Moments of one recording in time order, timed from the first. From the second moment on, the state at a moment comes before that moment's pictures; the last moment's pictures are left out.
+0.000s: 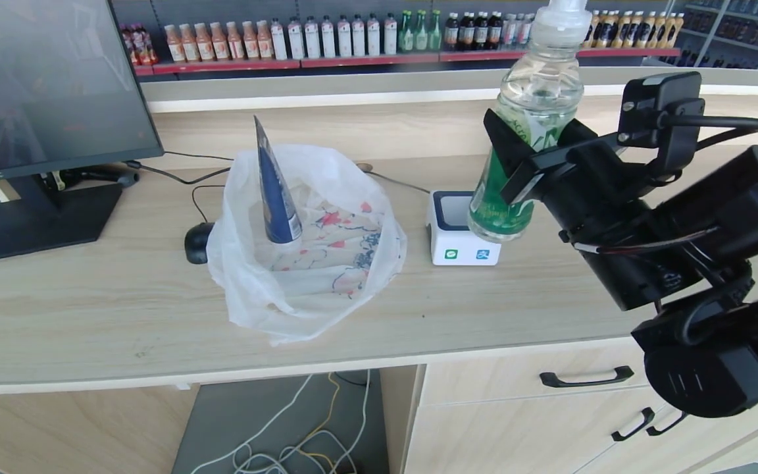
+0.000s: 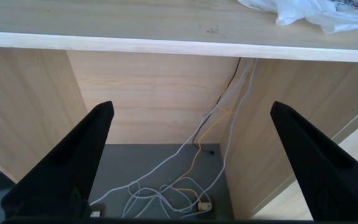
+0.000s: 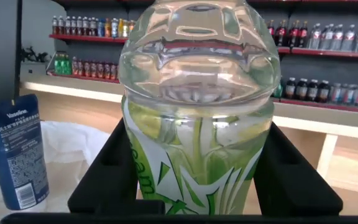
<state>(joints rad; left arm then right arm) 0.00 0.00 0.00 0.00 0.00 -0.01 0.57 1.82 -0.86 -1.57 -0.09 -0.22</state>
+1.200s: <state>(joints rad) 0.00 0.00 0.00 0.00 0.00 -0.01 0.59 1.90 -0.92 -1.57 -0.11 -0.15</state>
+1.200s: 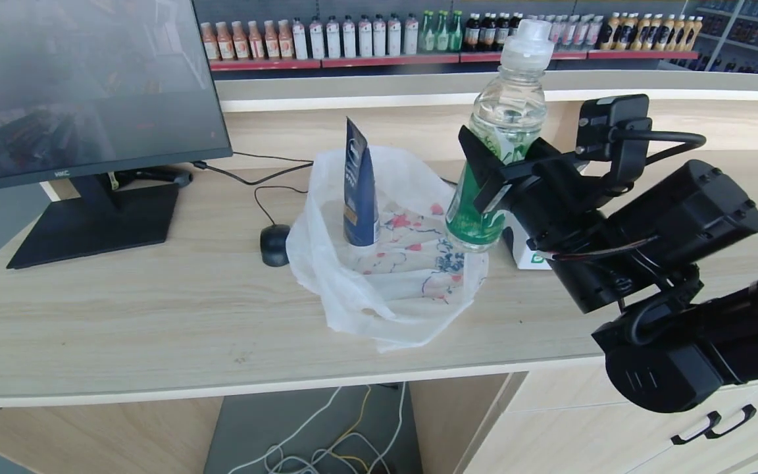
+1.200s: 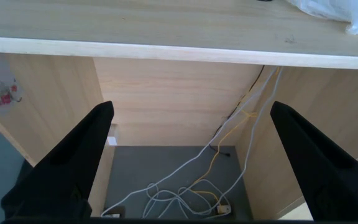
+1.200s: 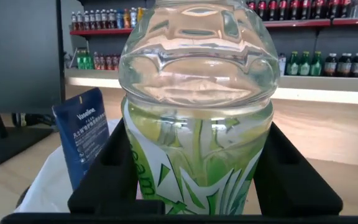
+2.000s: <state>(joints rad) 0.00 0.00 0.00 0.00 0.00 -0.01 0.58 1.99 -0.95 -1.57 -0.12 -0.15</state>
